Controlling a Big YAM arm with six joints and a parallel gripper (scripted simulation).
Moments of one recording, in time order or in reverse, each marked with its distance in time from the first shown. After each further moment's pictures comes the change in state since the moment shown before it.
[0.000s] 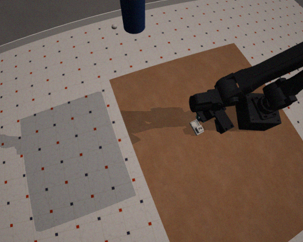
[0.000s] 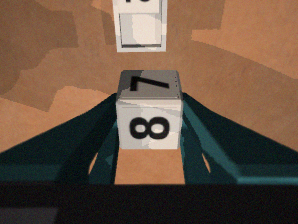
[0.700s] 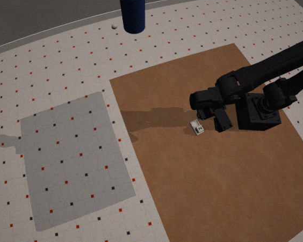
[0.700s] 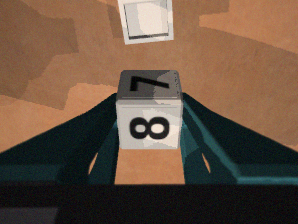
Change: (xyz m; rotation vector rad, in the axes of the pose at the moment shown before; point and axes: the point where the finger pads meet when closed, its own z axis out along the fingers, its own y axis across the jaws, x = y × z) arm 0.006 0.005 -0.004 -0.009 0.011 0.092
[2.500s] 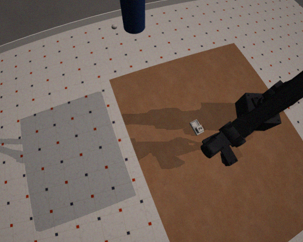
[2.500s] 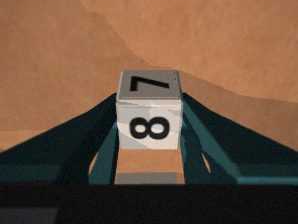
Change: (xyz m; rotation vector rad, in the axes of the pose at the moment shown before) arm -0.134 0.012 0.105 -0.001 -0.017 -0.084
